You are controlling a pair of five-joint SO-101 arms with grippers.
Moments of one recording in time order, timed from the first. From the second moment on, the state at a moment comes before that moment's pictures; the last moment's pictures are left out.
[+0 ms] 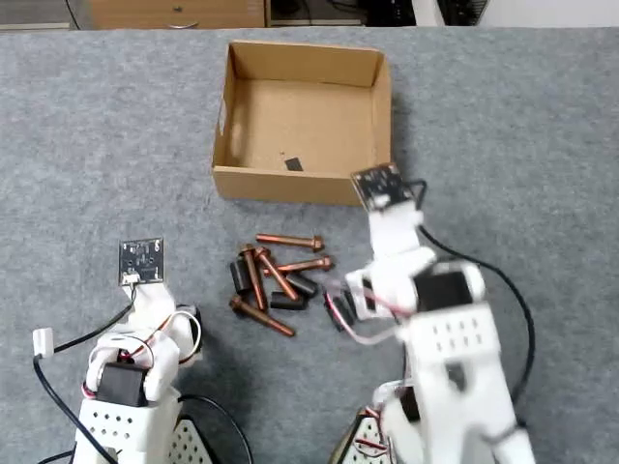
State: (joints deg) left arm 4.4 -103.3 96.3 68.5 3.9; right arm -14.1 -47.2 49.5 80.6 -1.3
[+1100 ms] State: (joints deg) left arm 4.4 -103.3 96.3 68.5 3.9; right arm -19.6 -17.7 41.3 75.6 -1.3
